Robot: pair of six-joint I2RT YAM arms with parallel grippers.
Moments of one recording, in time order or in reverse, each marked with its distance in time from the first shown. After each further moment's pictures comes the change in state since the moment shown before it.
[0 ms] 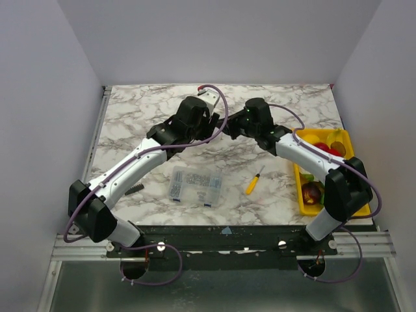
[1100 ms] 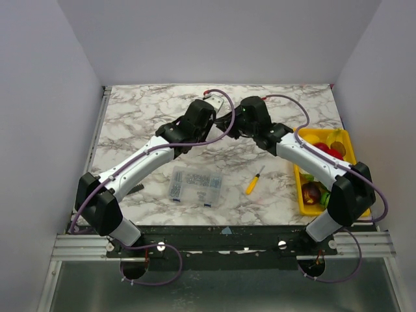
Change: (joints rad) left arm -0.020 0.092 0.019 -0.029 -0.064 0.010; right arm 0.066 -0.036 0.063 -0.135 0.195 -0.202
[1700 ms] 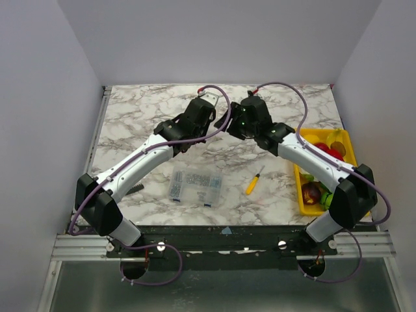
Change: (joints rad) left arm 0.000 0.000 0.055 -0.107 -0.037 -0.139; right arm 0.006 -0.048 0.039 -0.103 0.059 -0.525
